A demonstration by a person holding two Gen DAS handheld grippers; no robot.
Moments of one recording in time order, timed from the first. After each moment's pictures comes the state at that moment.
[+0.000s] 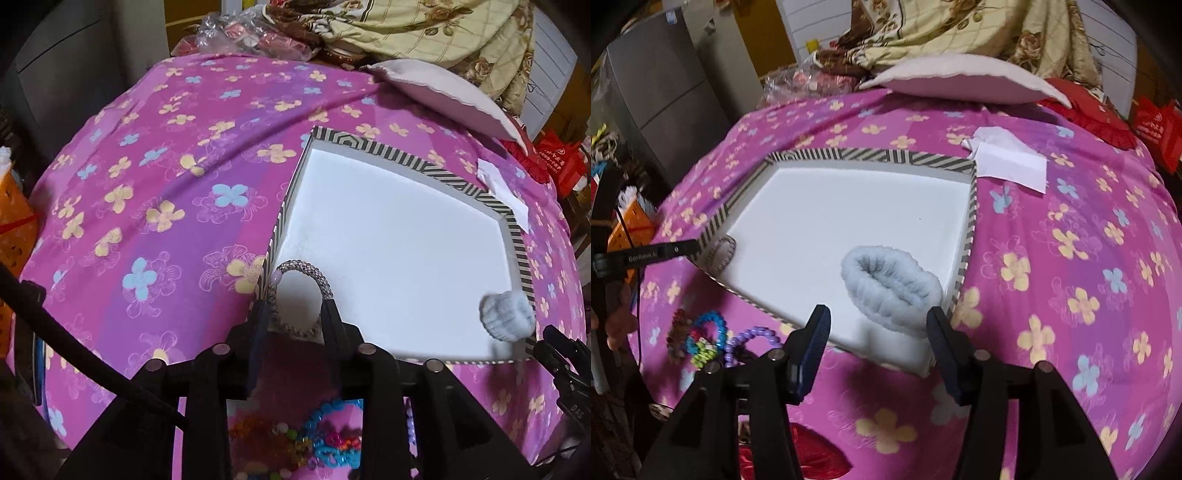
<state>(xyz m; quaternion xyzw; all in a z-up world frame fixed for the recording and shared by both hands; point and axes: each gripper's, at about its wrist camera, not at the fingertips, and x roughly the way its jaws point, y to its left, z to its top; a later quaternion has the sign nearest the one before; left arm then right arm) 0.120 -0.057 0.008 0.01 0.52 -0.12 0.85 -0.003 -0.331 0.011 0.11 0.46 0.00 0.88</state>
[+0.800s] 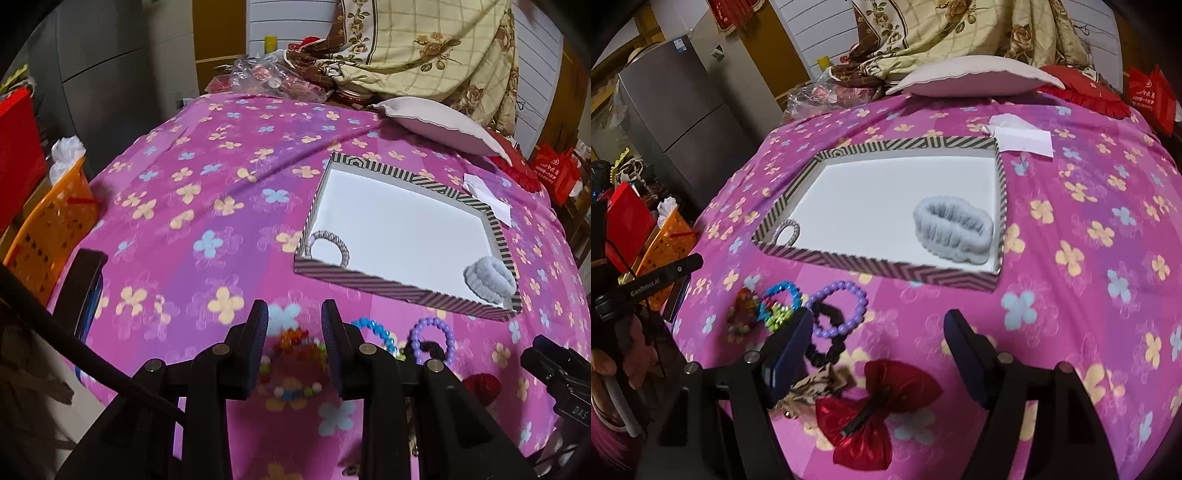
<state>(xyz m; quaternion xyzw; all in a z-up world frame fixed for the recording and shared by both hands) 0.013 -0.012 0.044 0.01 0.45 -0.09 0.89 -0.075 -0.279 0.019 0.16 0.44 0.03 0.88</state>
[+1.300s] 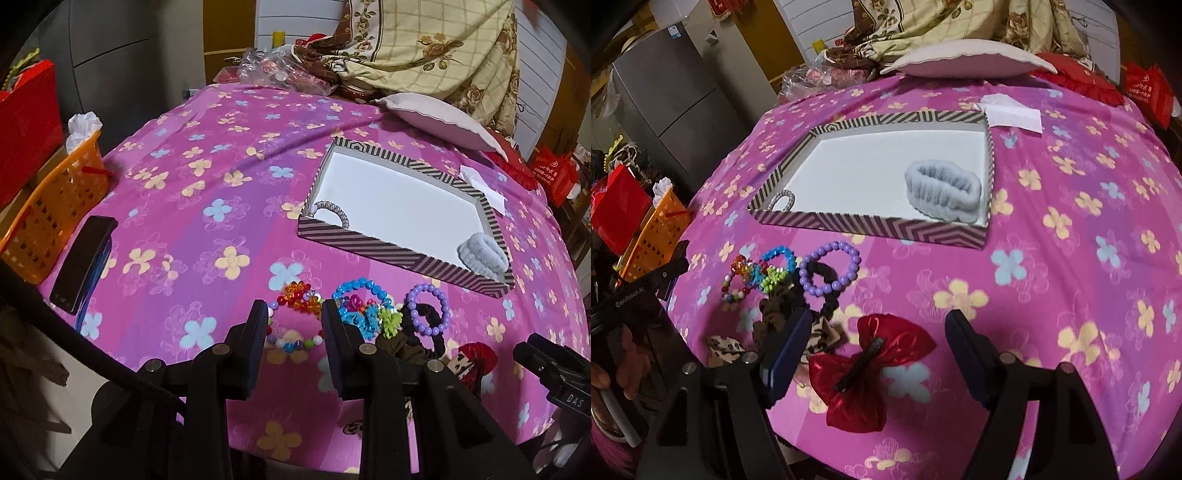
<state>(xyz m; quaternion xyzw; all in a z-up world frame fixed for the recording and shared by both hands) -0.024 -0.002 0.039 0.00 0.46 -0.08 0.89 -0.100 -0.277 0.009 0.16 0.46 0.02 0.87</state>
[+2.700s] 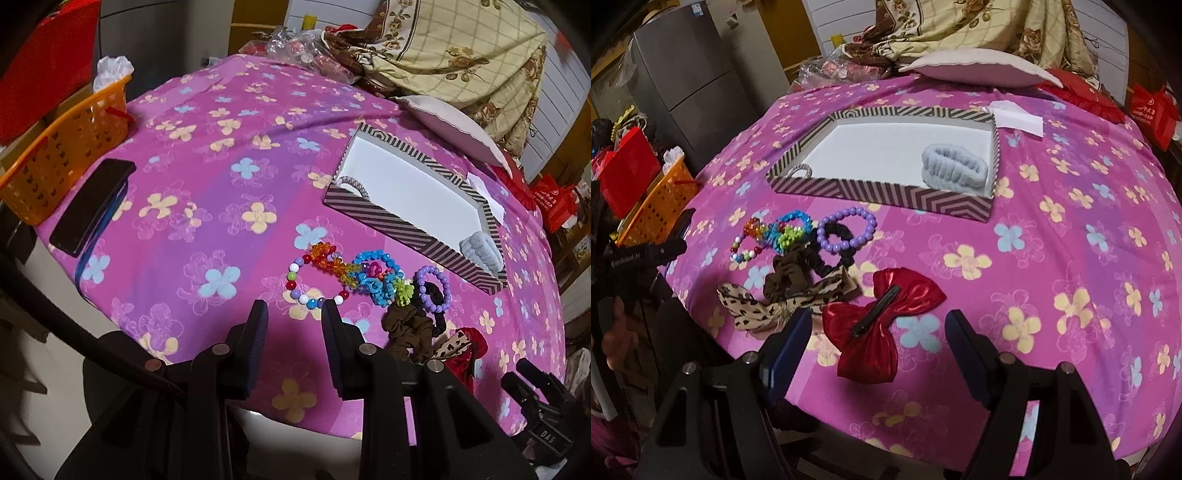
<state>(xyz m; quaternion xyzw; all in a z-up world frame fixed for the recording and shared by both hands) -0.043 0.044 0.025 -0.08 0.49 -0.08 0.86 -0.139 -0.248 0.010 0.11 0.47 0.02 0.88</state>
